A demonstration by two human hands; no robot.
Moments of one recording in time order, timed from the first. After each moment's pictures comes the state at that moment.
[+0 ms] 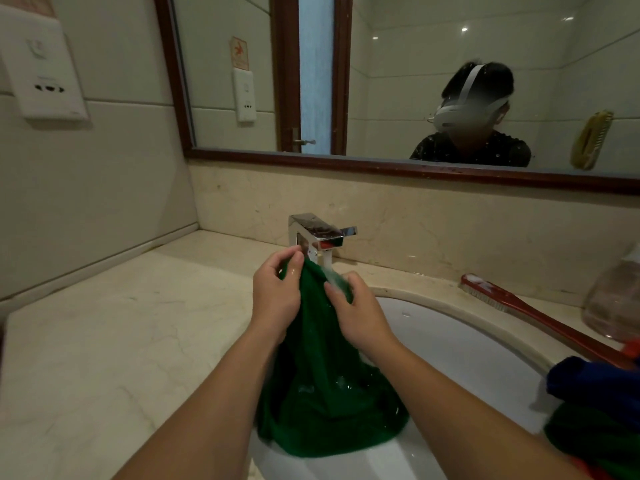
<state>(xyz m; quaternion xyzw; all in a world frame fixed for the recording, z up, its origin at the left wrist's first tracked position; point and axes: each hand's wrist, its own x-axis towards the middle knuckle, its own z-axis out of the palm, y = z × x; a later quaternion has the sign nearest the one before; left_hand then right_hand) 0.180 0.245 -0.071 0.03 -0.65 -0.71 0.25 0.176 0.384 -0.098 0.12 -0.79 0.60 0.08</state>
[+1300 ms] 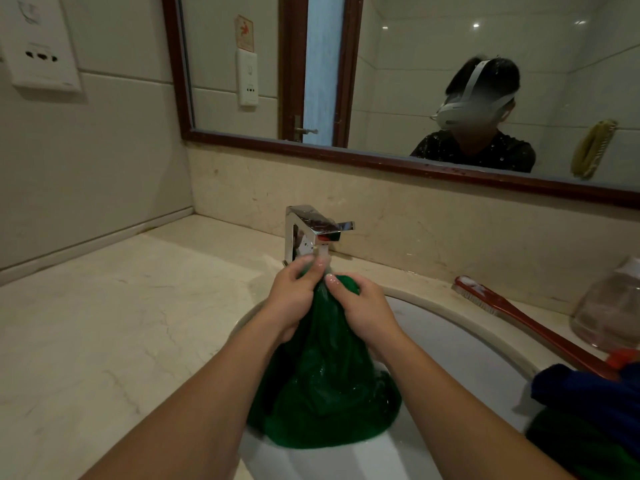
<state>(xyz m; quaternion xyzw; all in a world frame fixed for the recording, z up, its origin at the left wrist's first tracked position) 0.177 0.267 -0.077 -0.01 -0.63 -0.77 0.07 0.182 0.398 -0.084 0.08 -0.73 0.68 0.00</state>
